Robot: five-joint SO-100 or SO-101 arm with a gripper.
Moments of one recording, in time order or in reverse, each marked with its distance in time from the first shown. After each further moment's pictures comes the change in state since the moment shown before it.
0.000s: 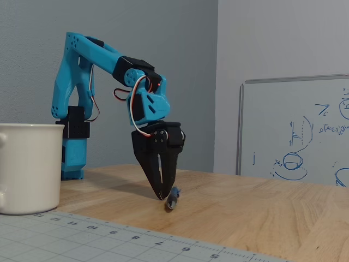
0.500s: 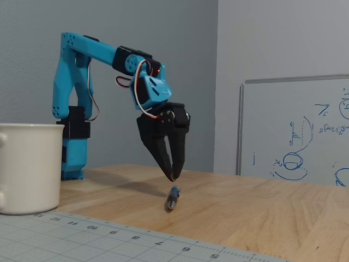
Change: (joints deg) arm -2.6 7.6 0.1 0.0 0.0
